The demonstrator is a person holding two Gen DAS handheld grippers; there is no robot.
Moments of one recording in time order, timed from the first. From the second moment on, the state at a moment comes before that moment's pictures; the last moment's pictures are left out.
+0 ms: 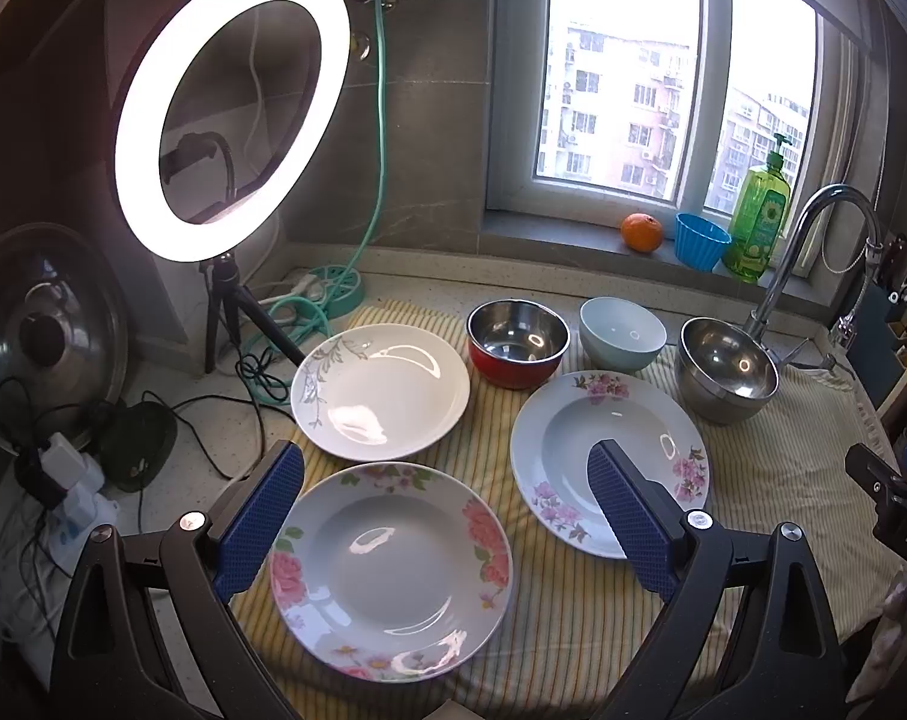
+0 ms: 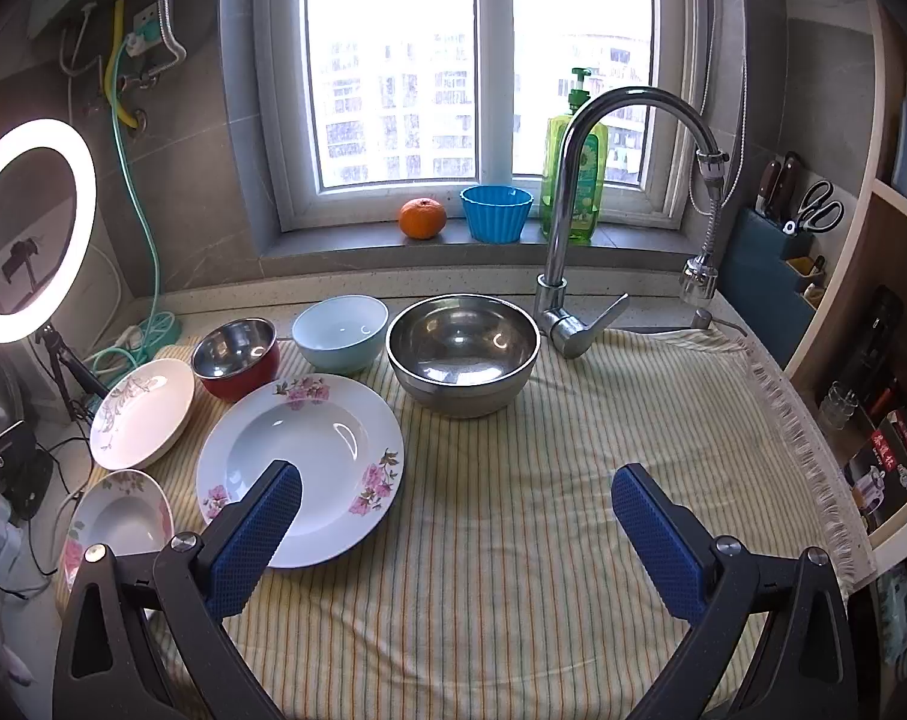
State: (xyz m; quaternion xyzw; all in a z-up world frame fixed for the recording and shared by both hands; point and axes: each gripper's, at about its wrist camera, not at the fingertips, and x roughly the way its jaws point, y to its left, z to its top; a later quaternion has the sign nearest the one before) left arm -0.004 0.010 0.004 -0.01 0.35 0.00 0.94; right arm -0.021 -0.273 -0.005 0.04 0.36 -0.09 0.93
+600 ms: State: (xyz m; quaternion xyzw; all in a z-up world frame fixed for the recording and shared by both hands) left arm -0.005 0.009 0.004 -0.01 0.35 0.00 0.94; right arm -0.018 -0.270 -0.006 0.04 0.36 -0.09 0.93
